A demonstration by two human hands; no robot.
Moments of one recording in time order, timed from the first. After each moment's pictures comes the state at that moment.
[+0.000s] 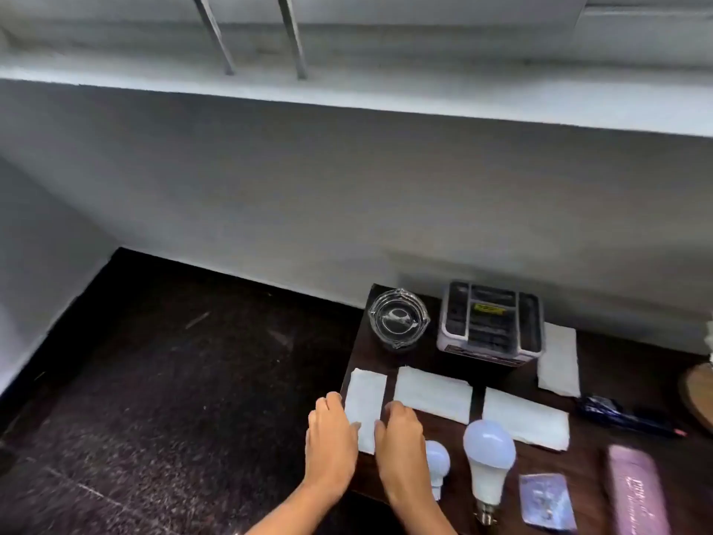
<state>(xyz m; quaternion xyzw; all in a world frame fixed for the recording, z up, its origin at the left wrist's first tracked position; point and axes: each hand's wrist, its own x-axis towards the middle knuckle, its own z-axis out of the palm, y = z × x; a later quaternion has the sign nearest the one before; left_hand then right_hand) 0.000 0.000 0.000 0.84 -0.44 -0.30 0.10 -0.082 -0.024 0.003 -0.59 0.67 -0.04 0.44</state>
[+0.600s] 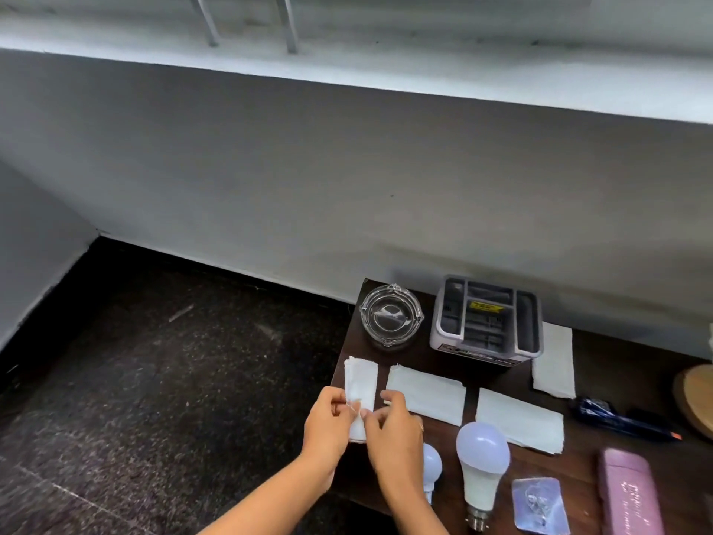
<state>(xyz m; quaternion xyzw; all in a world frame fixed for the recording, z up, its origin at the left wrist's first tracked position) 0.001 -0.018 -0.016 0.78 -0.21 -0.50 0.31 -0.086 -0.030 -0.012 -0.52 0.71 -0.11 0.47</state>
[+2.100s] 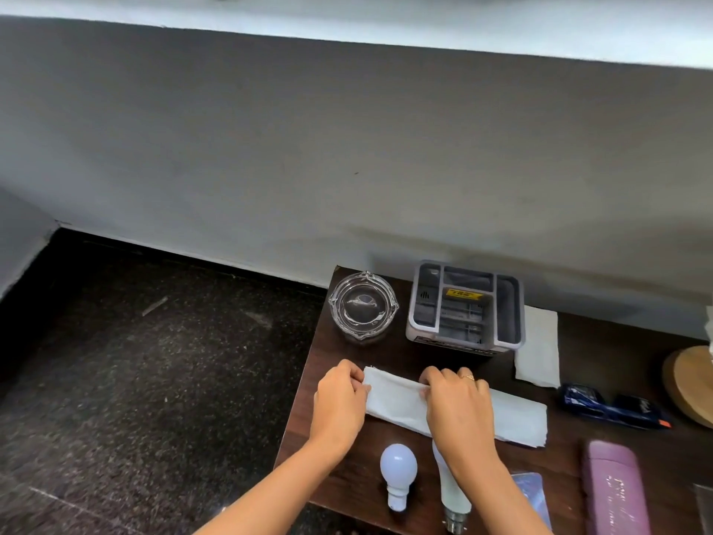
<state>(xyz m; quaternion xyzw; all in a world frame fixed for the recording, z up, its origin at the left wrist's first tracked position) -0.037 -0.064 -0.036 0.81 -0.43 -0.37 0.18 -0.180 -0.083 -0.034 -0.76 0.65 0.03 0.10</state>
